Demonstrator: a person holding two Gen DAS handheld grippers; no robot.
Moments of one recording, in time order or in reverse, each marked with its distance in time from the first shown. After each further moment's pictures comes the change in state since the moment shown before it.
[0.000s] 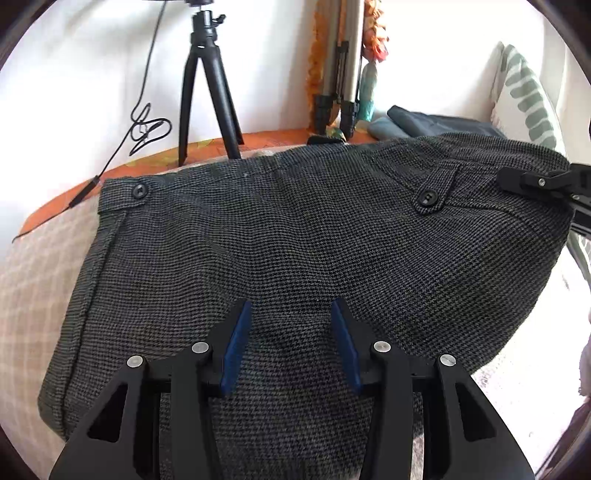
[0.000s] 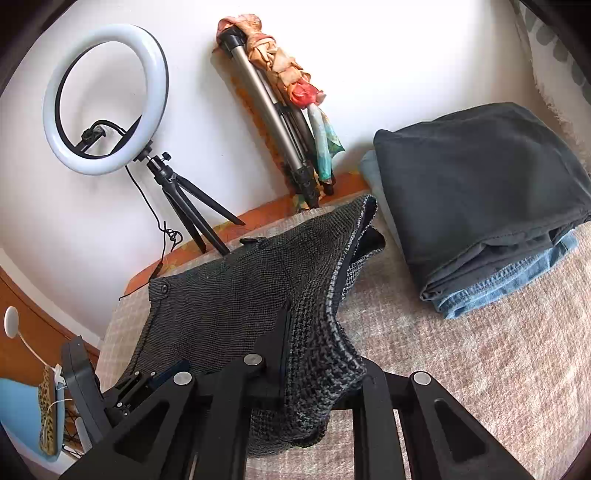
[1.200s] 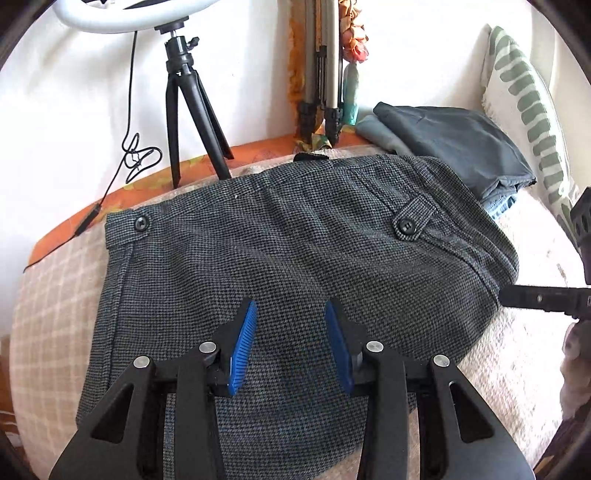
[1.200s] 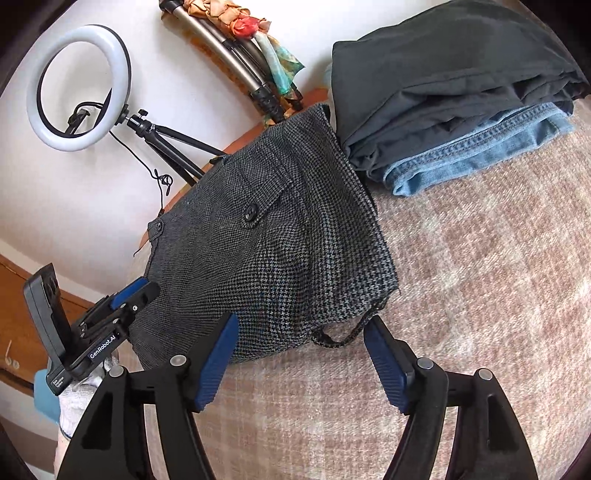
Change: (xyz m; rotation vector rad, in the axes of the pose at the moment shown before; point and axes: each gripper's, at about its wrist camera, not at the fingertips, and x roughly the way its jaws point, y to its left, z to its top) left arm -0.009 -0.028 0.031 0.094 0.056 0.032; right arm 0.010 -0.076 -0.050 0.130 0.267 0.128
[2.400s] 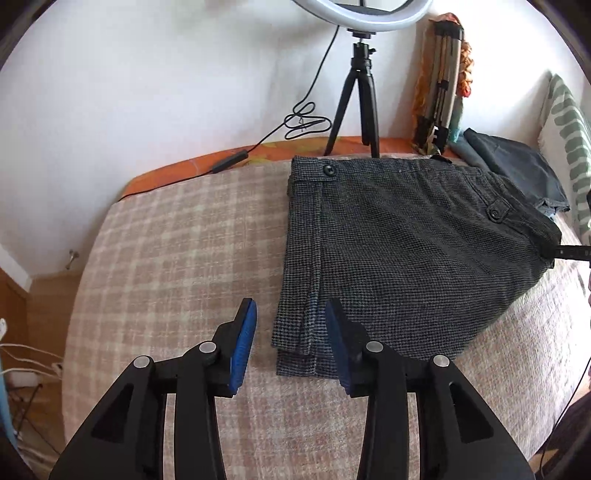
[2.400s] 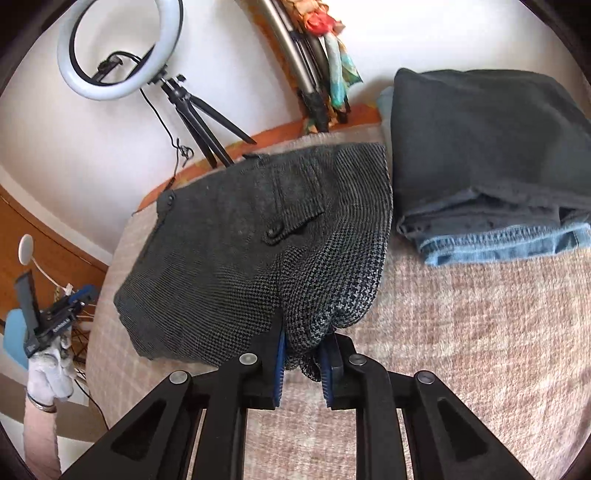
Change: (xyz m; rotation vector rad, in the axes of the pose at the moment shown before) left arm -0.097 0.128 -0.076 -0.144 0.010 0.169; right arm 0.000 0.024 0.030 -0.257 0.069 -0.077
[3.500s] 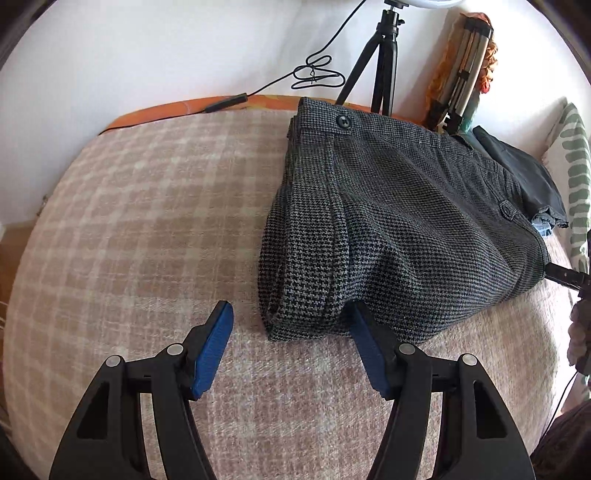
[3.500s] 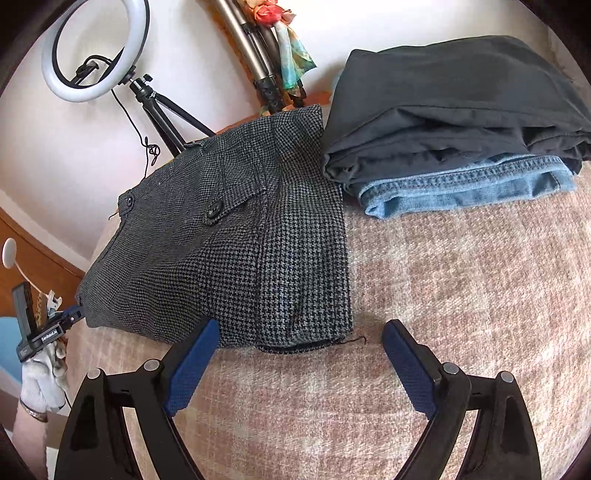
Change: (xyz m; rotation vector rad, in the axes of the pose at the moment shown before) left arm 0.060 0.016 -0.033 -0.176 0.076 -0.110; right arm 0.006 -0.023 -0.031 0.037 -0.055 -0.048
